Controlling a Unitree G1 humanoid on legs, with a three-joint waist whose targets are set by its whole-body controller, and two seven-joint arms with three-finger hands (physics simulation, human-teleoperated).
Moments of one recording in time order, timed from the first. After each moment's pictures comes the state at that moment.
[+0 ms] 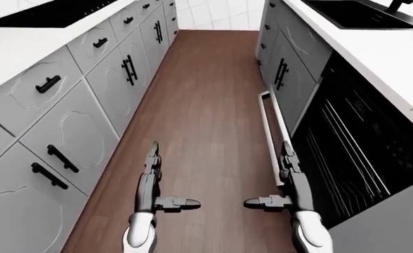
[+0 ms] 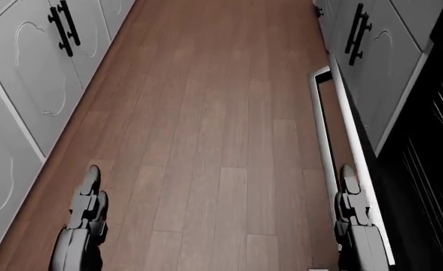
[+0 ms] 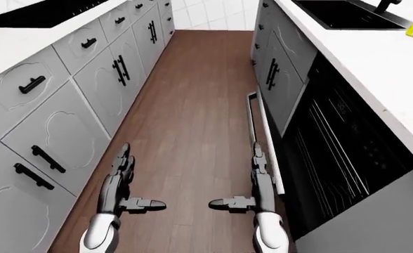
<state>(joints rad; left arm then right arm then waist) 0.09 0.00 -0.01 -0.05 0.05 0.00 -0.02 0.16 0.00 -0.02 -0.21 -0.08 0.15 -0.01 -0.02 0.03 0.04</state>
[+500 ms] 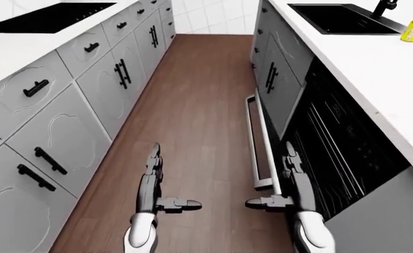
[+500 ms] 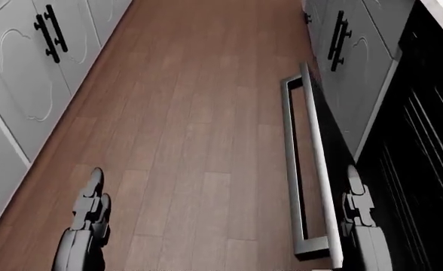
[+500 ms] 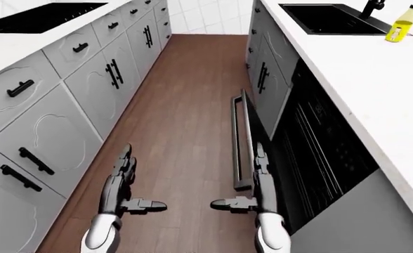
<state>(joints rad) 0.09 0.00 -0.02 -0.04 0.05 0.01 -0.02 0.17 -0.01 -0.03 -0.23 -0.09 0.16 -0.02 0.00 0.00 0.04</state>
